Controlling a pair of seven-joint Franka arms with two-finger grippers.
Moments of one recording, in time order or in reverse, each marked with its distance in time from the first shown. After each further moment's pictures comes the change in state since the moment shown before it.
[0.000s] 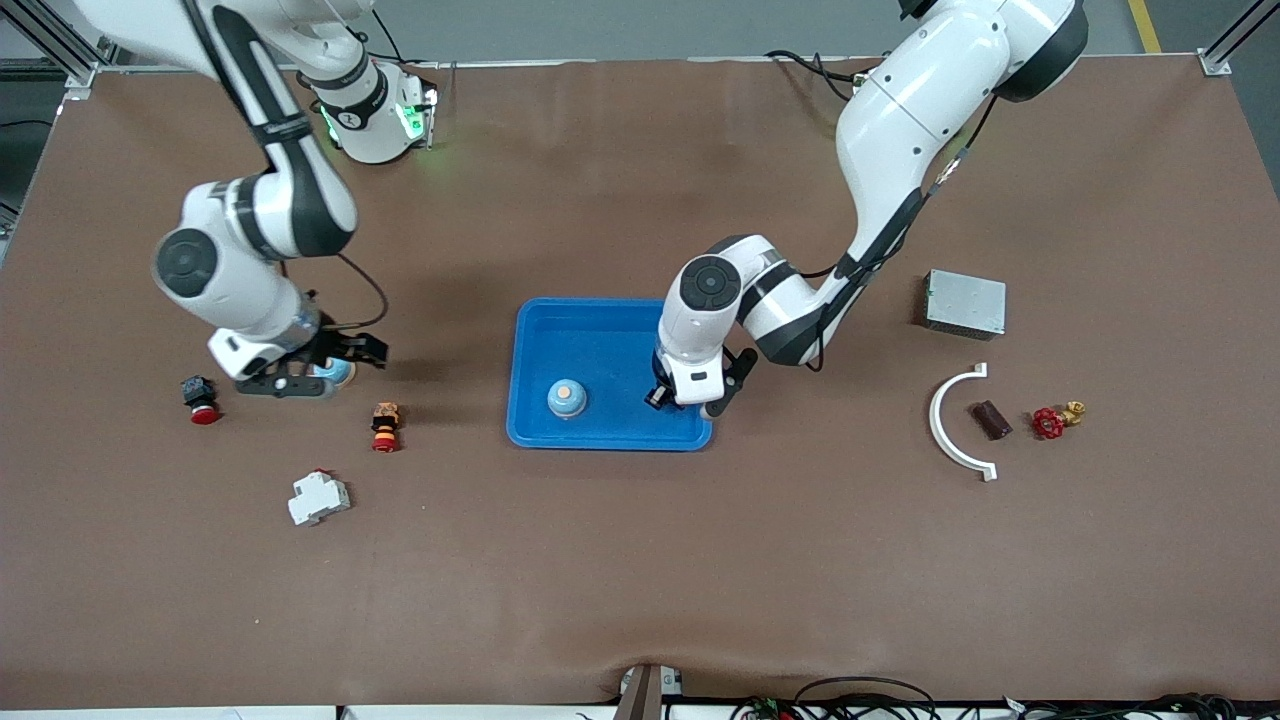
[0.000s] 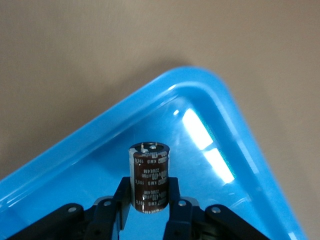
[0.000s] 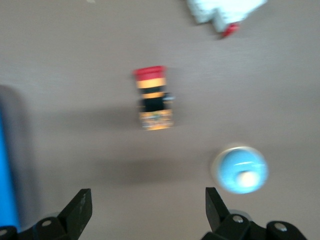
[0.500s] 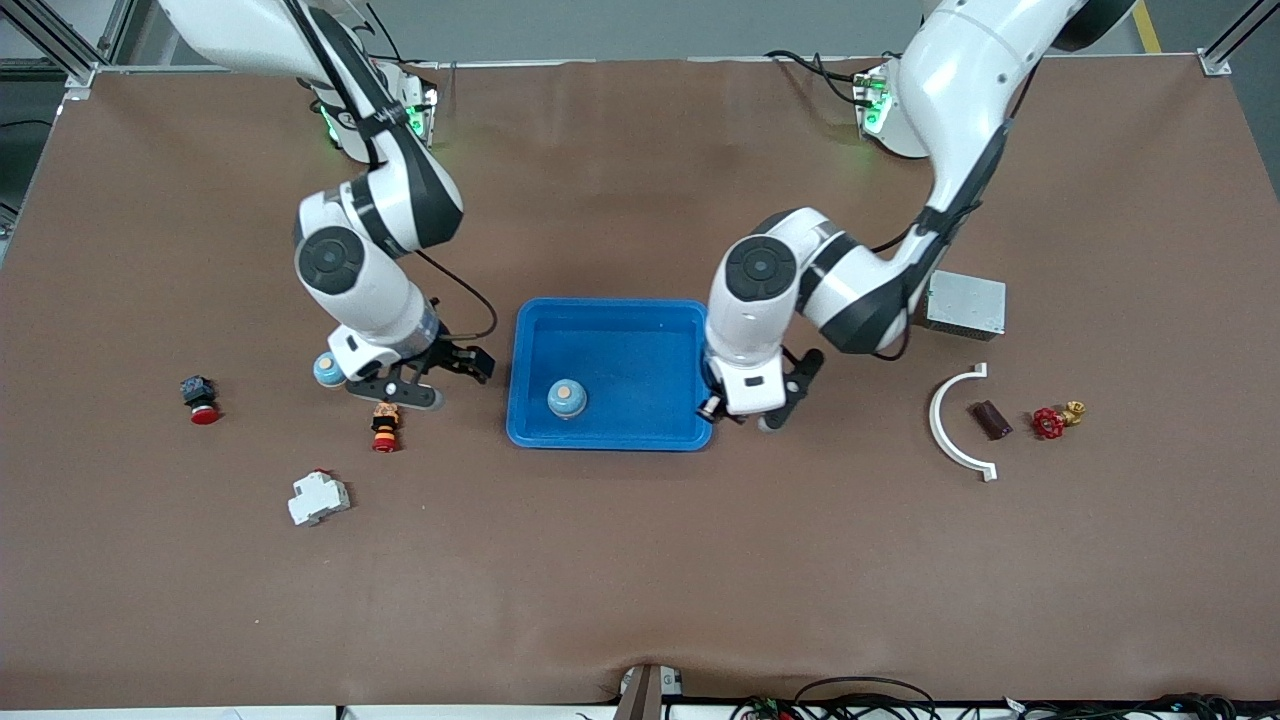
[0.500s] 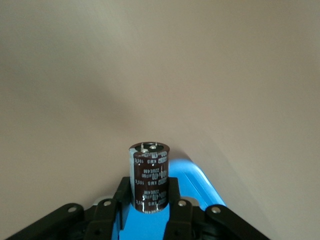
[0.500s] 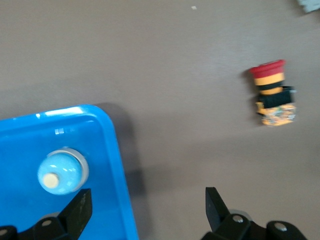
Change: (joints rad) left arm 0.109 -0.190 0.000 0.012 0.001 -0.290 0.174; right arm 0.205 0.160 0.002 0.214 0.000 -0.007 0.329
